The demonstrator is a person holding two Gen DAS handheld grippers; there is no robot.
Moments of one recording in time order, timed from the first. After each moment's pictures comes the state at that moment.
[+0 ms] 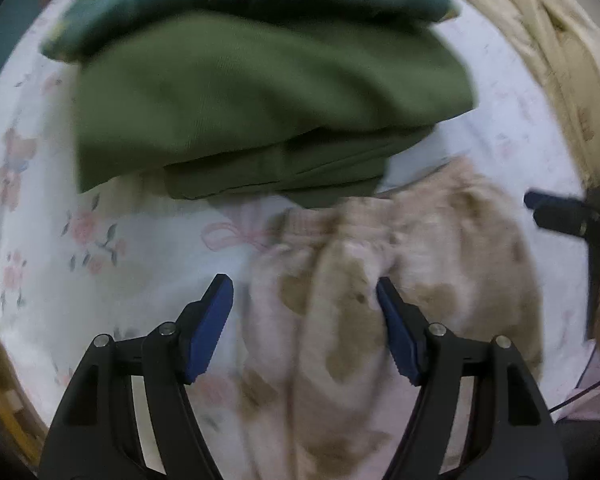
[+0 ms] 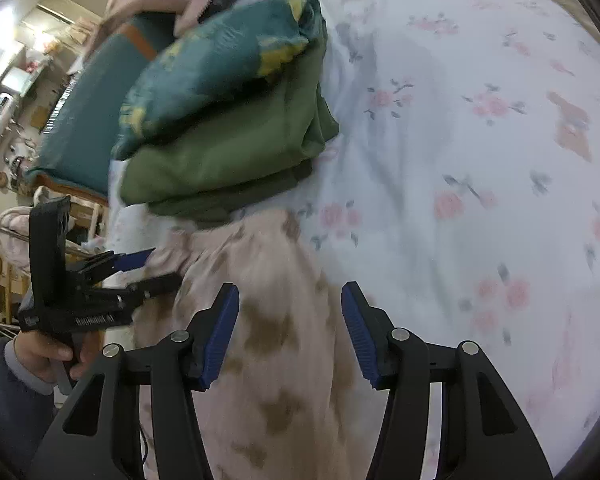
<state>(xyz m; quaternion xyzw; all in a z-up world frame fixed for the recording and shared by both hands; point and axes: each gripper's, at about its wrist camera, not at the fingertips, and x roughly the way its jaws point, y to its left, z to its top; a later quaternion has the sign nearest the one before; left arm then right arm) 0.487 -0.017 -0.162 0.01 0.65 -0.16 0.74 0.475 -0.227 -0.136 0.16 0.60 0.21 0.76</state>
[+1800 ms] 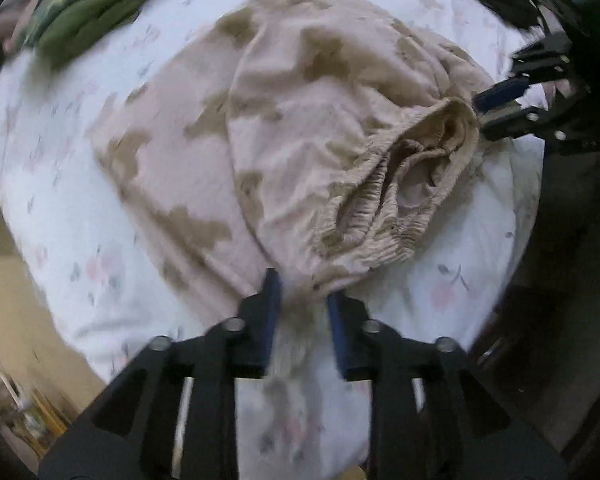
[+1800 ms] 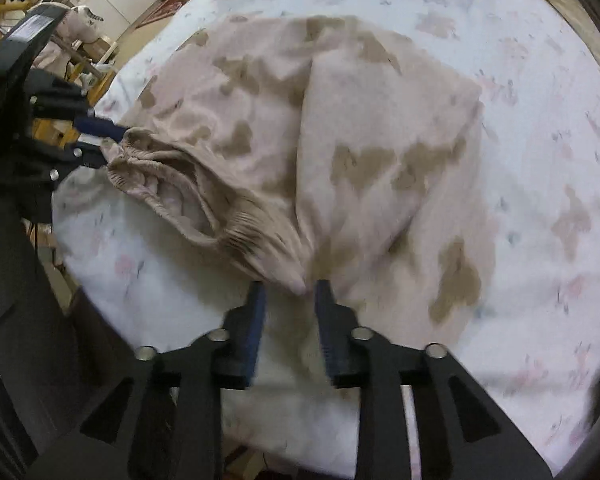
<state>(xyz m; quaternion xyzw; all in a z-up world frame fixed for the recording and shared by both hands) 0.129 -0.035 -0.102 0.22 0.64 -0.30 0.68 0.108 -0.180 -0.131 -0.07 0.63 0.28 0.72</state>
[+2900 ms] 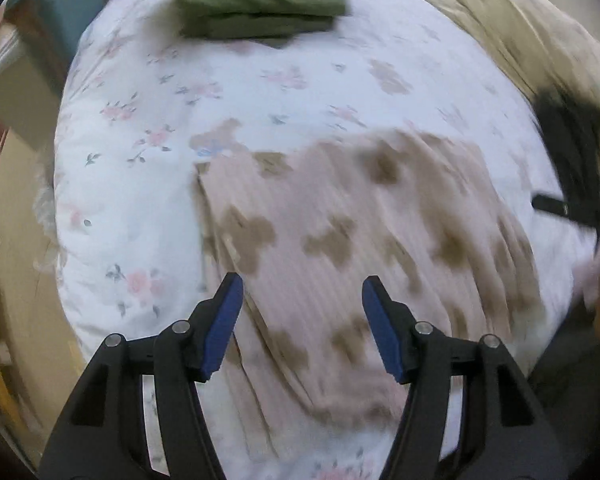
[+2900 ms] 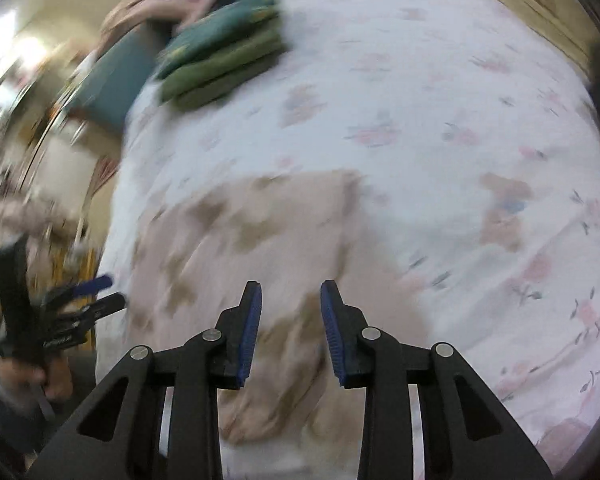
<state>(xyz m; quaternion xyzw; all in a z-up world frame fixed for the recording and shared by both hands) 0.211 -0.003 -0.090 0.00 0.61 -0.14 0.78 0.179 -0.264 -0.110 0.20 0.56 0.12 0.79</state>
